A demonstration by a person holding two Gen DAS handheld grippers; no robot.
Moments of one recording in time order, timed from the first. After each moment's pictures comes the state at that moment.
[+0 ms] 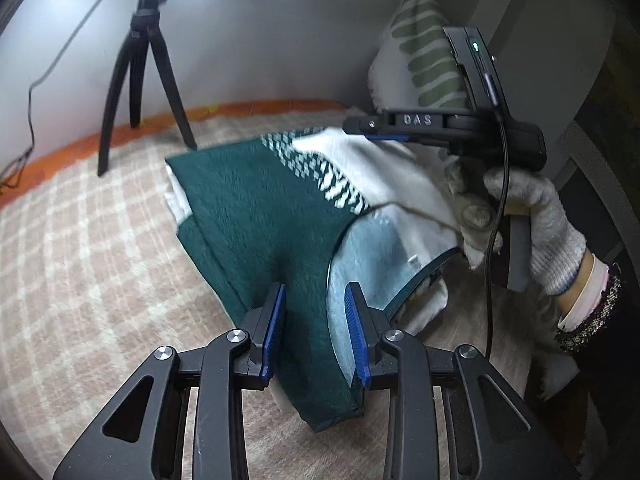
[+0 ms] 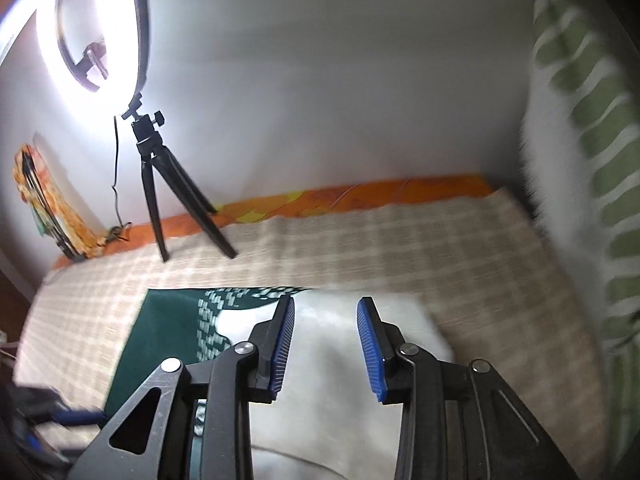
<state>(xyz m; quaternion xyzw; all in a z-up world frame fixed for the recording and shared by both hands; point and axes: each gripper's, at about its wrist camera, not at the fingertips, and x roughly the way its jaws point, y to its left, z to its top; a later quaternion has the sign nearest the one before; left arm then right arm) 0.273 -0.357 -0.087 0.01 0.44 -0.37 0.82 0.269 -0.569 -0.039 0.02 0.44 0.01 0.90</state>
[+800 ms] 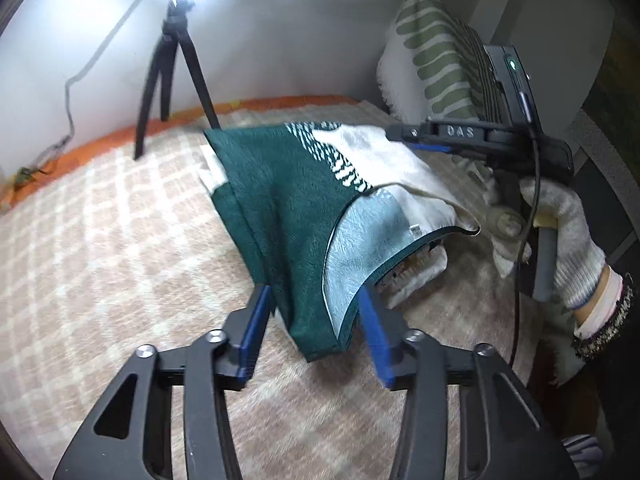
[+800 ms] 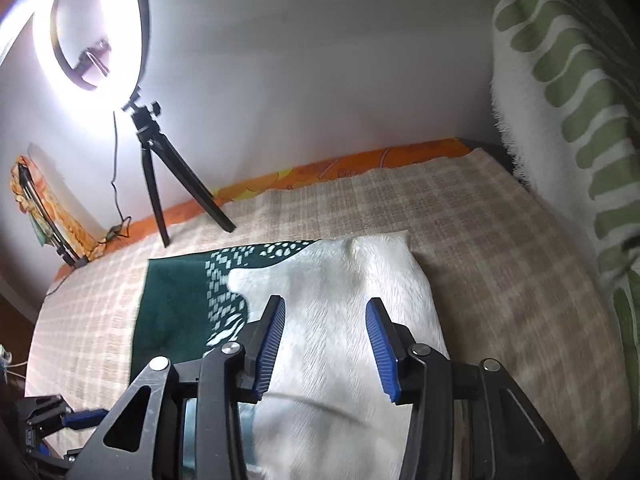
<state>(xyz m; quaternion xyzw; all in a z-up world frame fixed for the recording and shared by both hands) 0.237 -0.326 -0.060 0.04 0.42 -0.34 0.84 0.205 -0.565 -0.033 0.05 0.42 -0.03 0.90</state>
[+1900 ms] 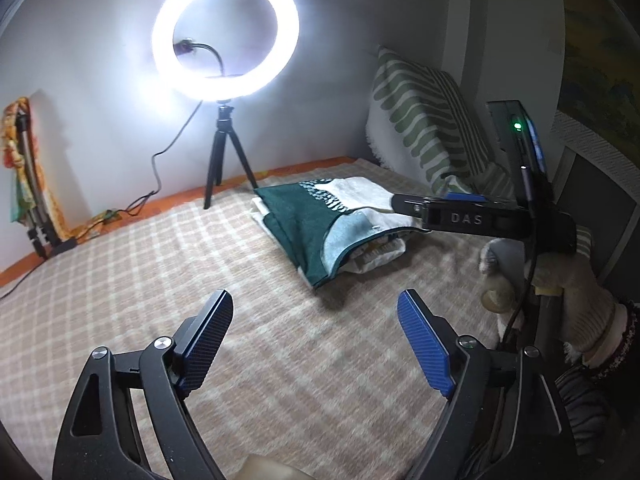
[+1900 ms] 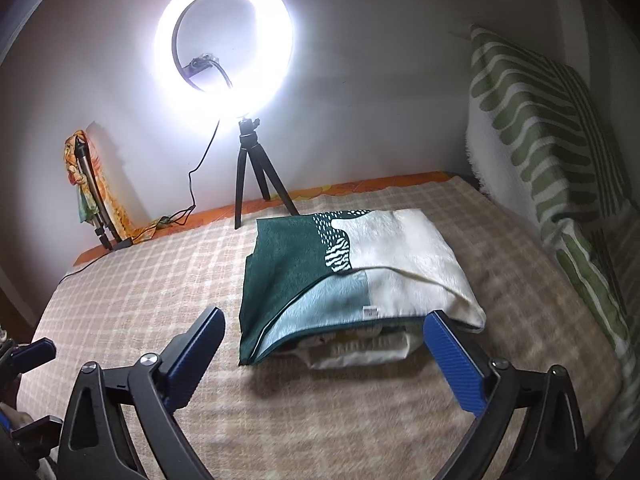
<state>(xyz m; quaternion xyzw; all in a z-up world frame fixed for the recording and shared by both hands) 0.092 -0.240 0.008 0.06 0.30 -0.31 0.90 0.042 -0.439 0.012 0.00 0.35 -0.07 0.94</state>
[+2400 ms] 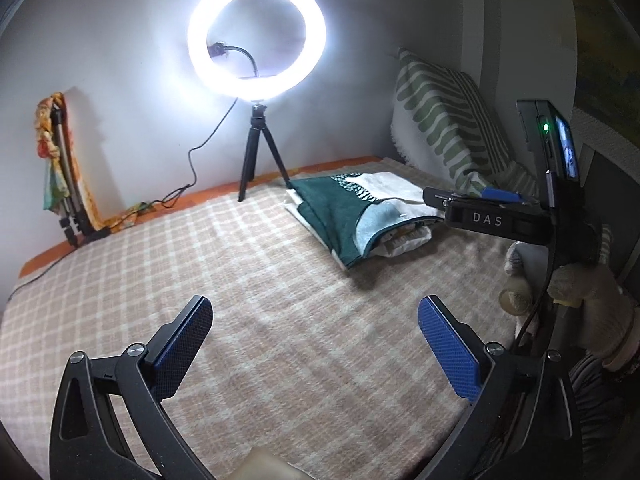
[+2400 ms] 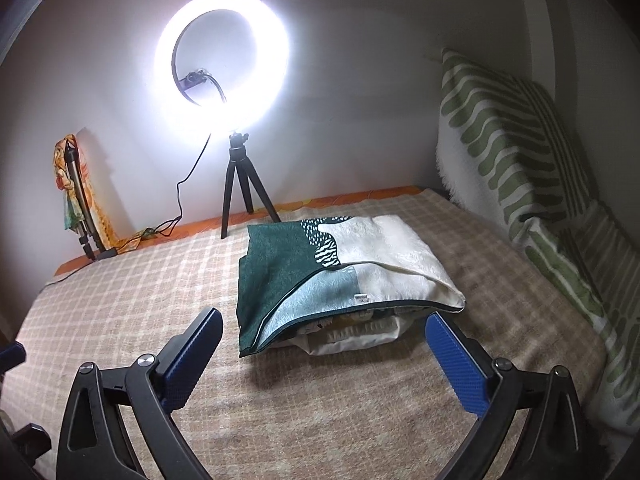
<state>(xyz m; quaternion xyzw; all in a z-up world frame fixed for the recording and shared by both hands) 0.072 -0.215 -0.002 0.07 0.29 -0.26 0.92 0.012 -0.408 0.005 -0.02 0.30 -0.13 0.95</state>
